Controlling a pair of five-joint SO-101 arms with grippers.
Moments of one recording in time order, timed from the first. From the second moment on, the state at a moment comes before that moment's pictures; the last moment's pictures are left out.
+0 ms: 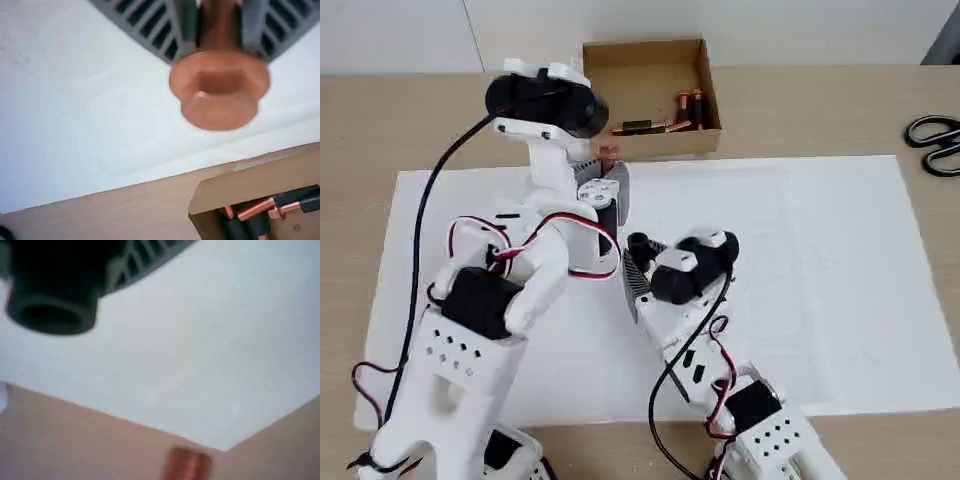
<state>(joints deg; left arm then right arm) 21.6 -37.2 21.1 56.5 18.5 -33.4 -74.2 91.6 1.6 -8.0</state>
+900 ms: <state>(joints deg) 26.7 -48.5 41.3 36.4 21.0 -33.4 -74.2 92.5 -1.2 -8.0</state>
